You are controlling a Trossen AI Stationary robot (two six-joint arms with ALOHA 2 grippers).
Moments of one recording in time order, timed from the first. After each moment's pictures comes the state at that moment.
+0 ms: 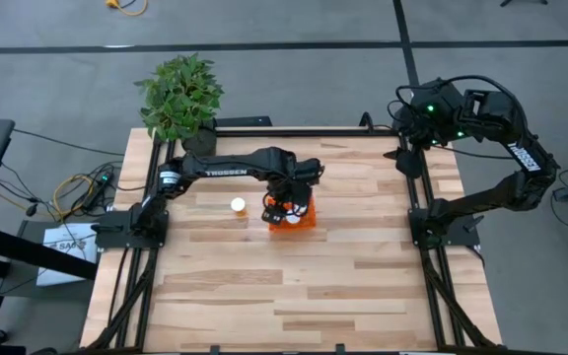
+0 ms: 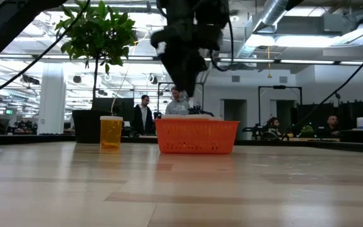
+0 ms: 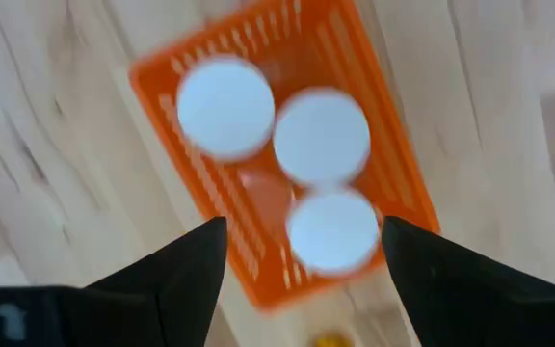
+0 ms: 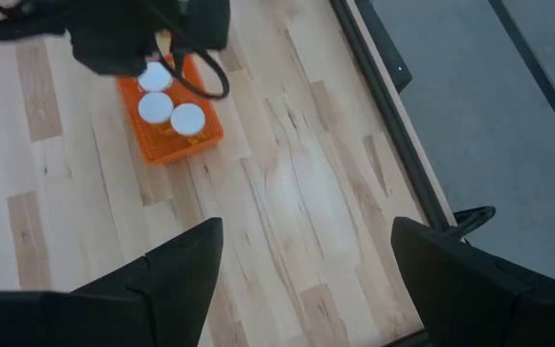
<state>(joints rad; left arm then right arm) 0.12 2.17 2.06 -1.29 0.07 0.48 -0.41 1.23 1.84 -1.57 0.00 -0.17</state>
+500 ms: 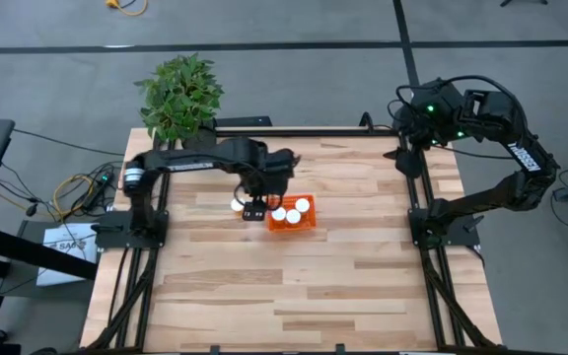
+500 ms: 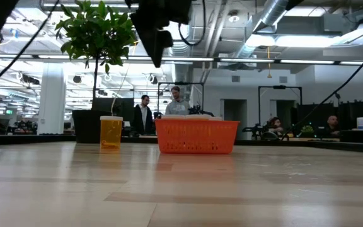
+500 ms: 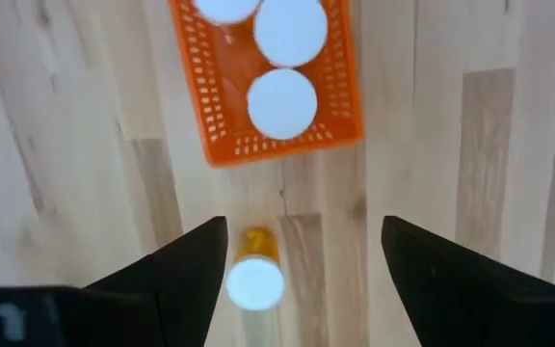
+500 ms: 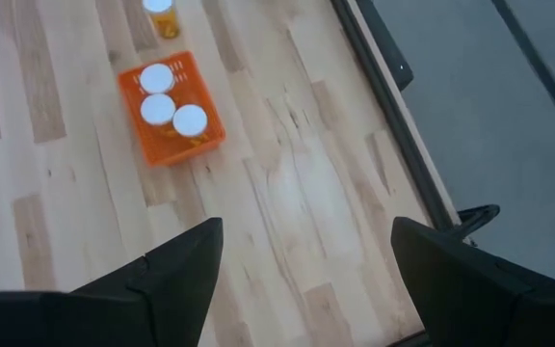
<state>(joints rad) 0.12 1.93 1.95 -1.44 0.07 0.21 -0.41 1.23 1.84 -1.57 0.00 -0.15</state>
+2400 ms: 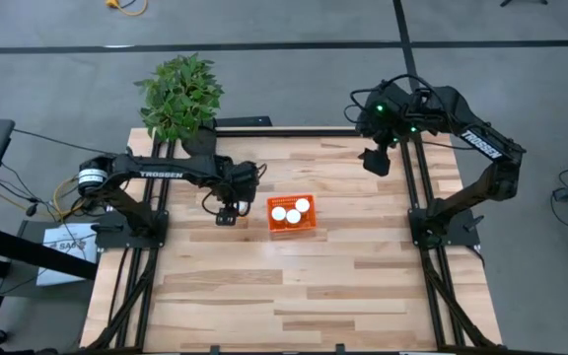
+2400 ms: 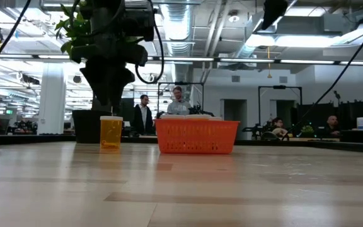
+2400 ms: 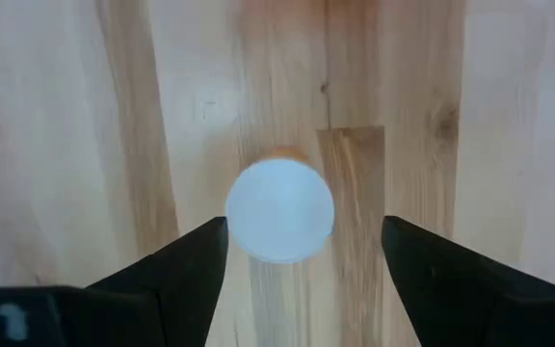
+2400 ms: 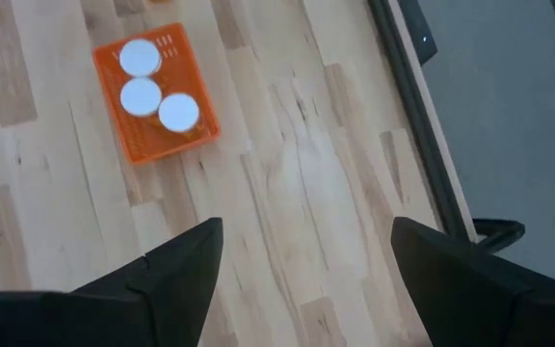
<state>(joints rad) 0.22 1.56 1.13 -0.94 0.03 0.27 -0.40 1.43 1.84 -1.50 0.00 -0.19</state>
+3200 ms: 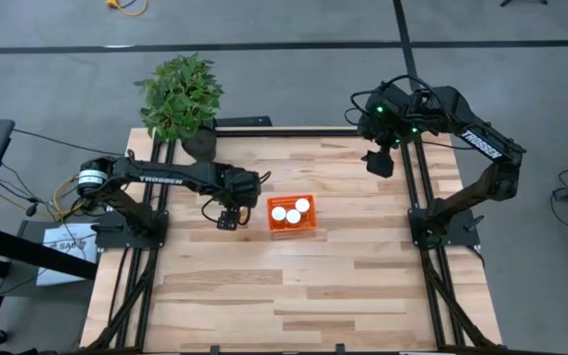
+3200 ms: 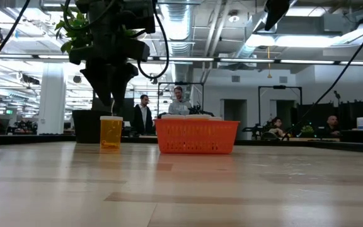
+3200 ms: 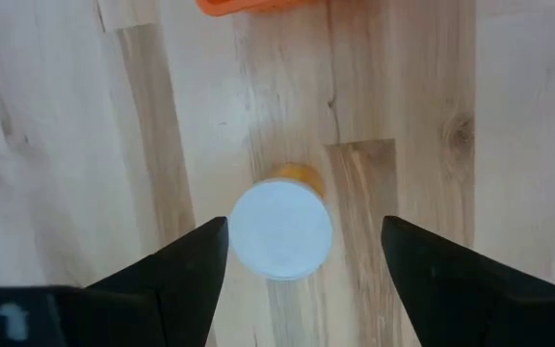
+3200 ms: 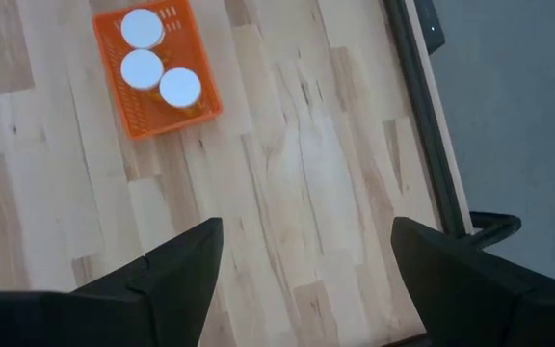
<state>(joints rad) 0.13 1.56 1.13 -0.91 -0.09 0.26 -0.40 1.43 1.84 -1.55 0.00 -0.25</state>
